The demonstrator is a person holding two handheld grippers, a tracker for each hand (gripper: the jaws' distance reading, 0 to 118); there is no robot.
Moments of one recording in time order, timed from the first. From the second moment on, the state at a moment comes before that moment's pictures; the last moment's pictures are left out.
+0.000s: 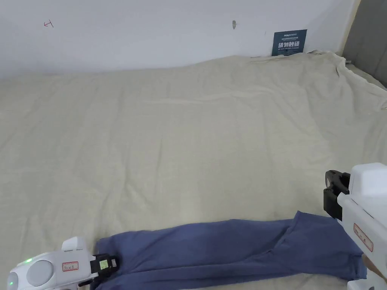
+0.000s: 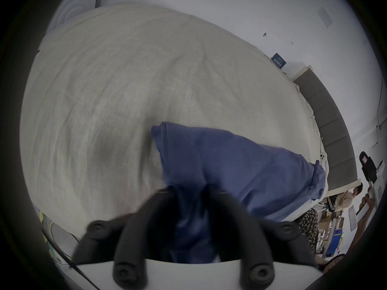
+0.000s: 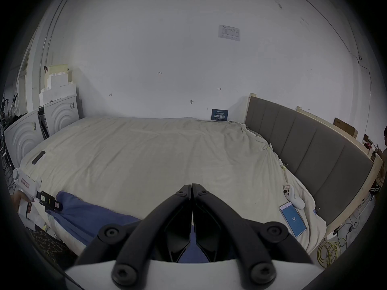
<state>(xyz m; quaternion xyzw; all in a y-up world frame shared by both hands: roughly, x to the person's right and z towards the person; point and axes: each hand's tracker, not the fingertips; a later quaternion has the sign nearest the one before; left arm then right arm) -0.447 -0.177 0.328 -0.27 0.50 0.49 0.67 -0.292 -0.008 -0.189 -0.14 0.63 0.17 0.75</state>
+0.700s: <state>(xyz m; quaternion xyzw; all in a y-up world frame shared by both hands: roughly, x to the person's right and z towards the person) -0.419 -0.099 0.372 -0.25 0.56 0.45 0.65 -0.294 -0.006 -0.192 -0.14 0.63 0.17 0.74</state>
